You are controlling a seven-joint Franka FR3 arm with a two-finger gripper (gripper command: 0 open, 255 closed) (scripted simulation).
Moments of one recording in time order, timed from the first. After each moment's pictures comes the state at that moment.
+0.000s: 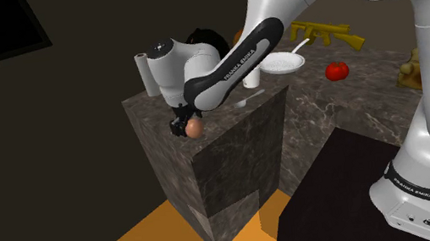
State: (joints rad) arm 0.13 0.41 0.32 -1.85 -0.58 2.25 0.69
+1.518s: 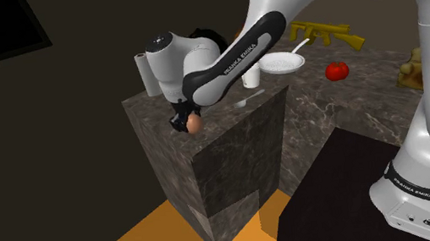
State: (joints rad) arm 0.12 0.38 0.33 -1.85 -0.56 2.22 0.68
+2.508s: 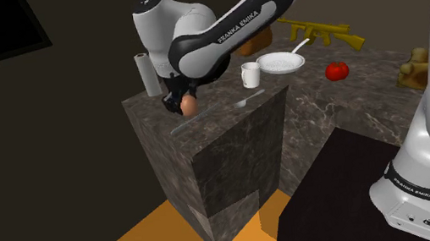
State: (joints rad) arm 0.11 0.30 0.36 -1.76 -0.48 2.08 0.59
